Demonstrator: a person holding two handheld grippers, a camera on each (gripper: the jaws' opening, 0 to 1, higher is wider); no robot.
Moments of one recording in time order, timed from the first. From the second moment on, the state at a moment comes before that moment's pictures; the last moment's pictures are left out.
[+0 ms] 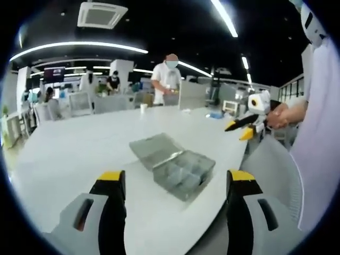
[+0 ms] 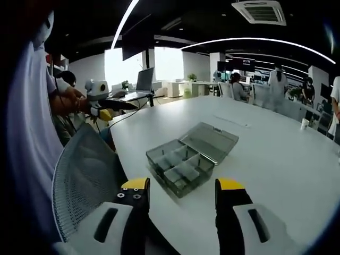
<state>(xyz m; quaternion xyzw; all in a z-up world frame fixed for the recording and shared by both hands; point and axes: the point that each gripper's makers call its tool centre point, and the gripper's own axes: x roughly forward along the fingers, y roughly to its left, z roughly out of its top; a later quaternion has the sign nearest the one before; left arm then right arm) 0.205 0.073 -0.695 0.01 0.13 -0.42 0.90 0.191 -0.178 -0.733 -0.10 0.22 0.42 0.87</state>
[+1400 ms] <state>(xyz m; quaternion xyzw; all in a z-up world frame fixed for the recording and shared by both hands) 0.201 0.078 -0.720 0.00 0.16 -0.43 0.89 0.195 -0.180 -0.745 -0.08 0.23 0.40 0.88</state>
